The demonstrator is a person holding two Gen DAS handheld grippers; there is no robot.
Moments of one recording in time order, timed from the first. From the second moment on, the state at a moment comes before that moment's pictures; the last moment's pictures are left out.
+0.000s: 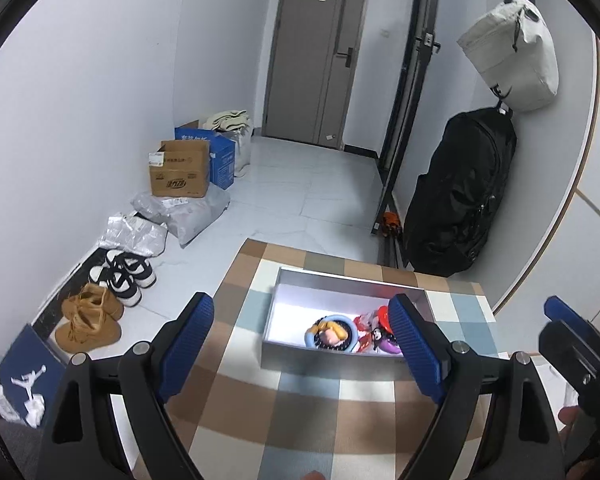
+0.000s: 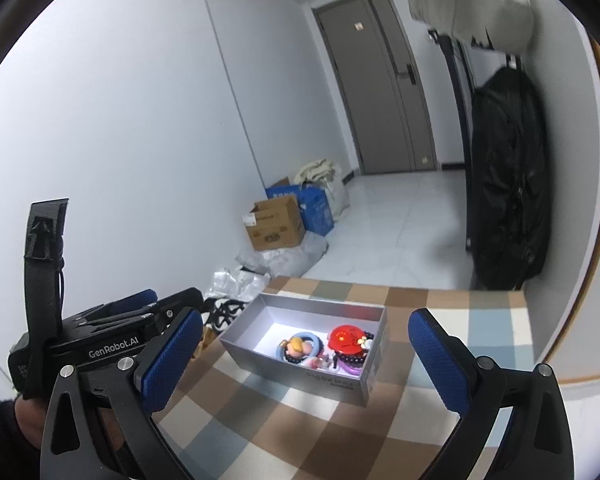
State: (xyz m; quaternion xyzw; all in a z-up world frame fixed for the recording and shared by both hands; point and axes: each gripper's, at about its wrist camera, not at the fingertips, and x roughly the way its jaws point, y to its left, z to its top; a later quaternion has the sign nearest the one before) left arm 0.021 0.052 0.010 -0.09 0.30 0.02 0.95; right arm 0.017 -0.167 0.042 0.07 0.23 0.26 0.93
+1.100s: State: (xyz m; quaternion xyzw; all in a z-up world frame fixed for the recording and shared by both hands) left arm -0.007 0.036 -0.013 -0.04 0.28 0.03 0.96; right arm -0.008 -0.175 -0.006 0.04 0.25 0.23 0.94
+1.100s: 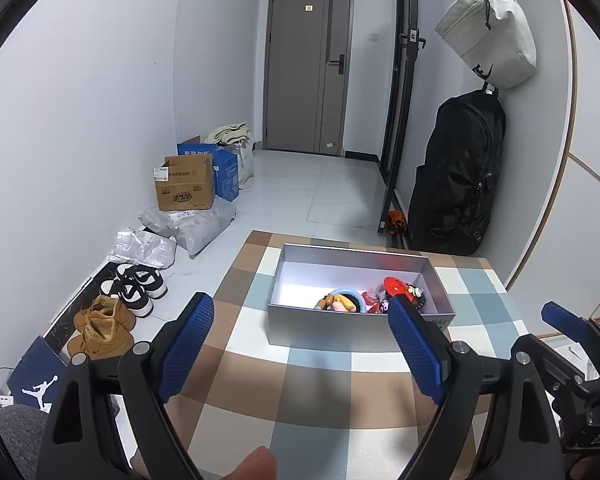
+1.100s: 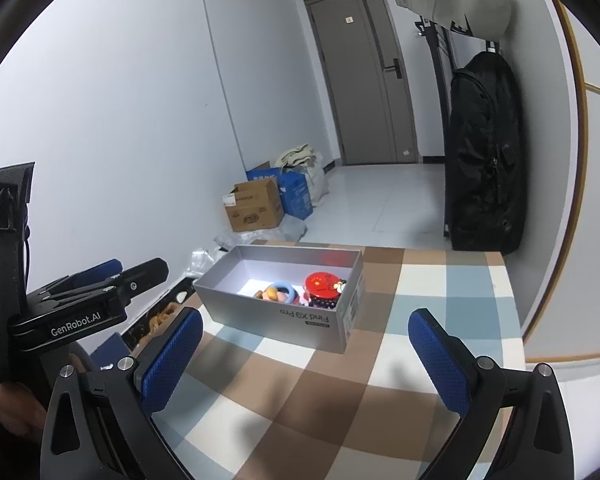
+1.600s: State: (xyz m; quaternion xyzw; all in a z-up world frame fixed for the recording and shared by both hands) left arm -0.004 0.039 -0.014 -0.06 0.29 0.02 0.96; right arm -0.008 -0.174 -0.007 0.04 0.26 0.24 0.93
